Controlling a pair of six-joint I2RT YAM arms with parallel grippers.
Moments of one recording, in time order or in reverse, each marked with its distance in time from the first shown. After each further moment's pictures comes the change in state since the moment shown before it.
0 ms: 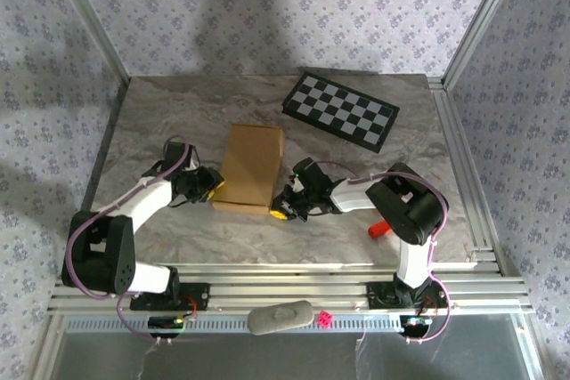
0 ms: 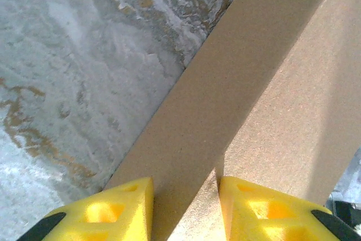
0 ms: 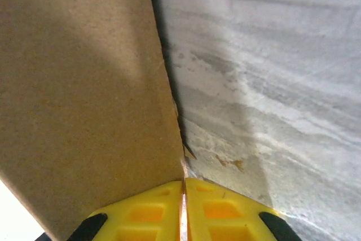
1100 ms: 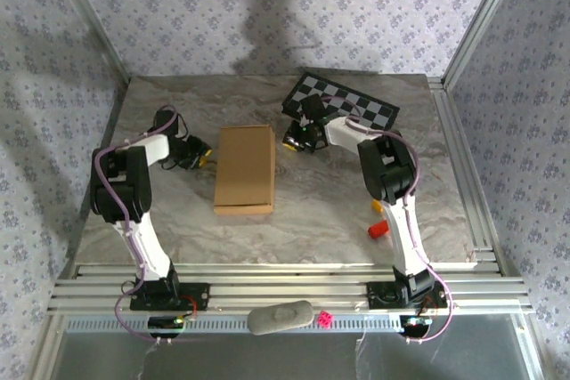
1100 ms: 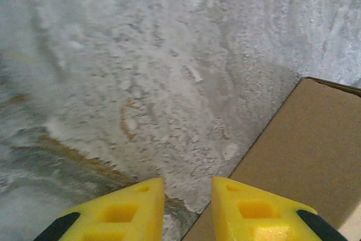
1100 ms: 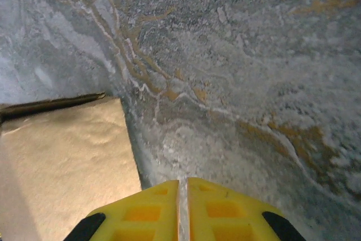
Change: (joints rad) left arm 0.185 0.542 0.453 0.032 0.076 0.014; right arm -0.285 0.450 0.878 -0.545 0.184 -0.376
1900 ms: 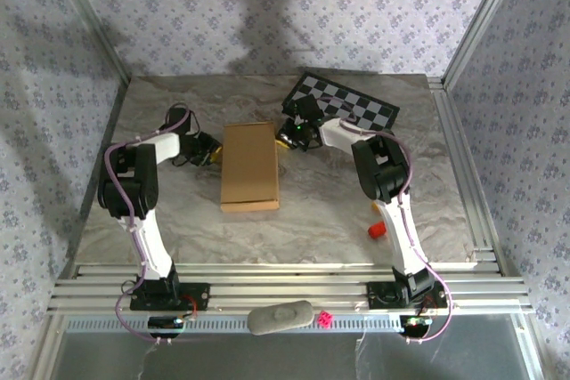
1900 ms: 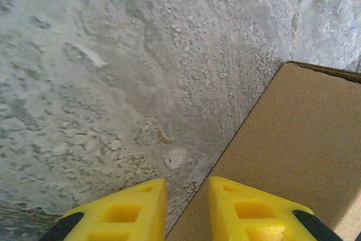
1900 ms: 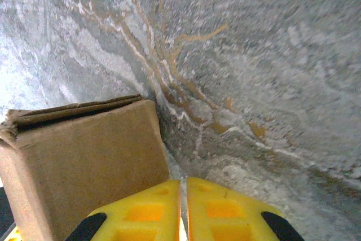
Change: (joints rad) left arm -0.084 0.042 0.034 0.057 -0.005 -0.062; right arm 0.023 0.043 0.037 0.089 -0.012 0.092
